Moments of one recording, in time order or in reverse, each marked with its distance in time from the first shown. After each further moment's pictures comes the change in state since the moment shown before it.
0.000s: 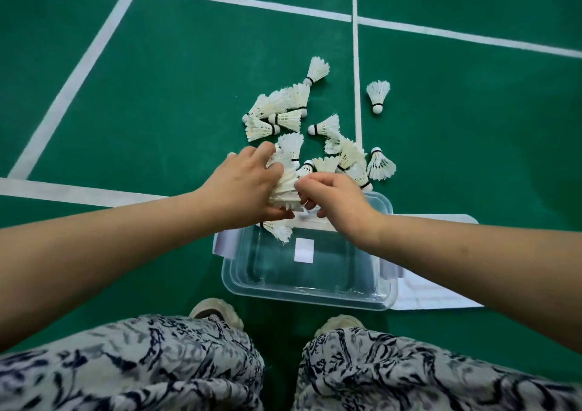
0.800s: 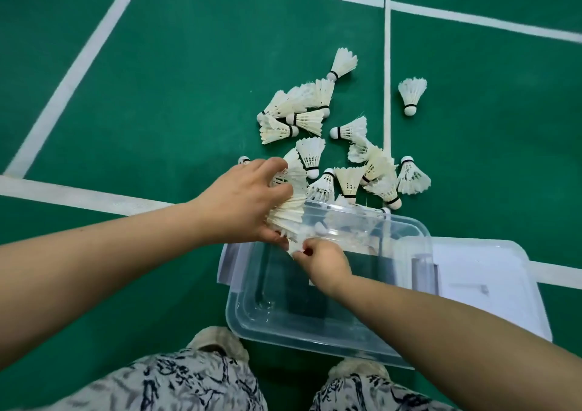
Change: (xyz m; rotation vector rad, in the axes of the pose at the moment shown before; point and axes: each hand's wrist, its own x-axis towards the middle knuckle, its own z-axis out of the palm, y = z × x) left_hand 0.021 -0.046 0.034 -0.002 -0.052 0.153; right_hand 0.071 0.136 0.063 -0.512 -0.066 0.304
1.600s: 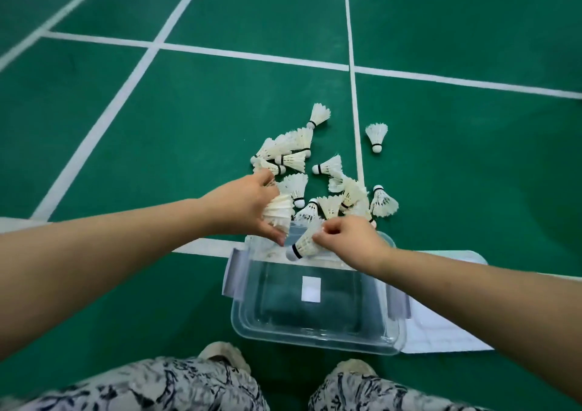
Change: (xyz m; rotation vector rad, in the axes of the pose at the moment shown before) left_hand 0.000 0.003 -0.055 -0.227 -0.095 -0.092; right_hand -0.082 -0.043 -0.122 0.003 0.121 -0.210
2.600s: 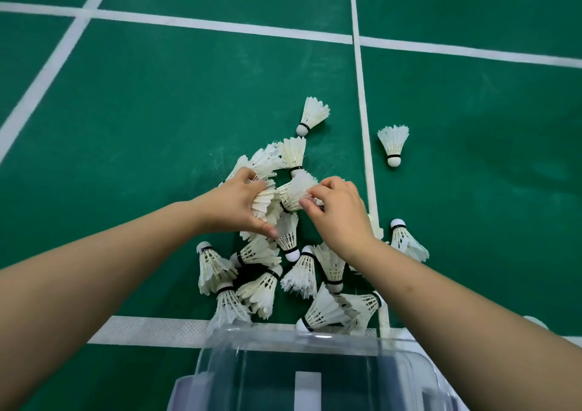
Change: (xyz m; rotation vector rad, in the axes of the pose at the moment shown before) left_hand 0.186 -0.106 0.037 -0.288 -0.140 -0.115; right_hand 0.208 0.028 -0.018 -0.149 0.264 -0.054
